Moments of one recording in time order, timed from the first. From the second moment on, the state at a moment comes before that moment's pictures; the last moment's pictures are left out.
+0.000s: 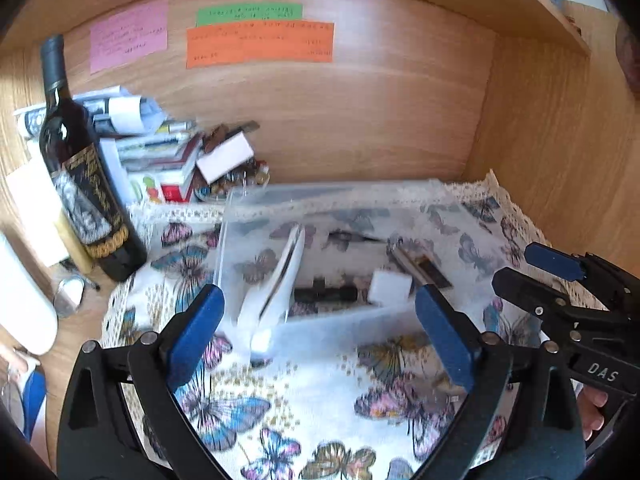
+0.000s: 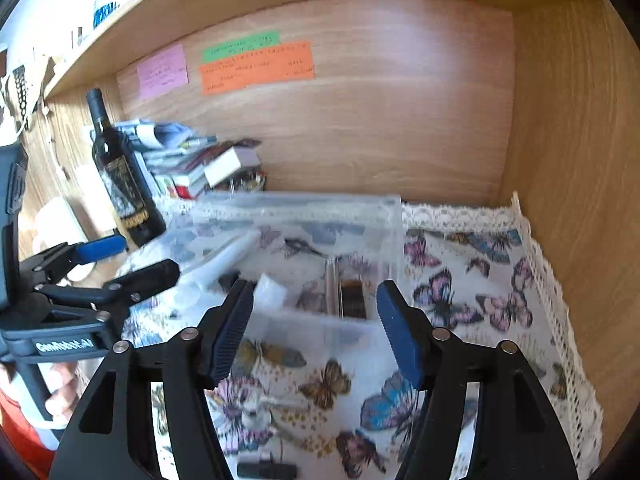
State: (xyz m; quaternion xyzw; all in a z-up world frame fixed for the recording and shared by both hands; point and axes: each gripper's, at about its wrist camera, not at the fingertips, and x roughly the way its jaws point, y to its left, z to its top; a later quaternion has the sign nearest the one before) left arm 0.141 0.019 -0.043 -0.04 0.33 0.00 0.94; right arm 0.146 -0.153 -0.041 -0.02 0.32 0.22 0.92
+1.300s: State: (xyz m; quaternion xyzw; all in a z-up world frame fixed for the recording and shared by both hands) left arm 0.107 -0.043 -0.112 -0.04 0.43 -0.09 0.90; right arm 0.086 -0.182 -0.095 -0.06 0.38 0.17 0.91
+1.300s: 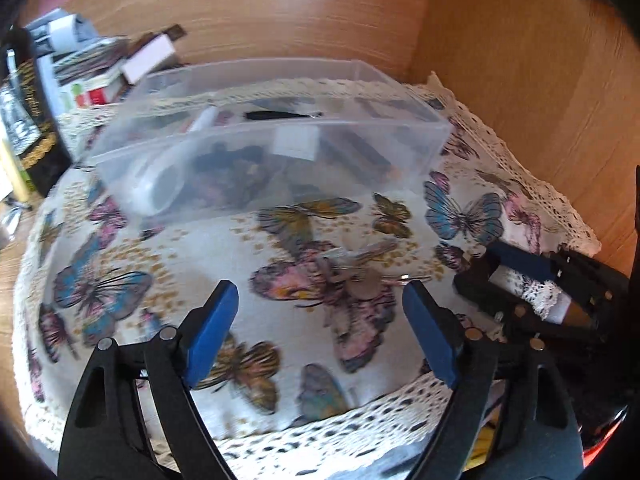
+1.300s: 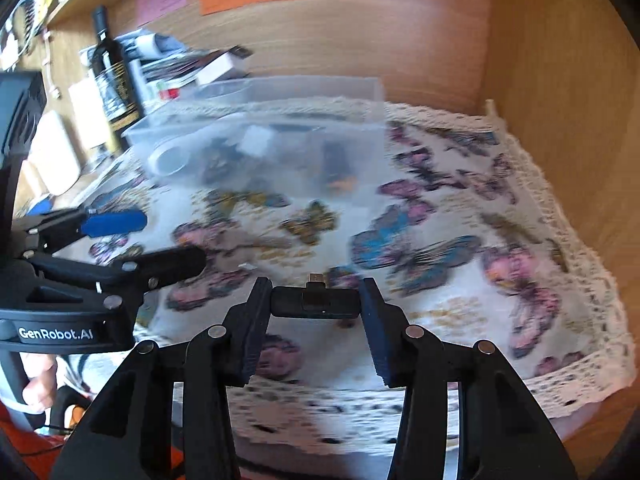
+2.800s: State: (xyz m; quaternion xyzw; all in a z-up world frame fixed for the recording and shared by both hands) left arm 0.135 -0.046 -0.097 -0.05 0.39 -0.01 0.92; right arm 0.120 -0.185 -0.061 -0.02 0.33 0.19 0.93
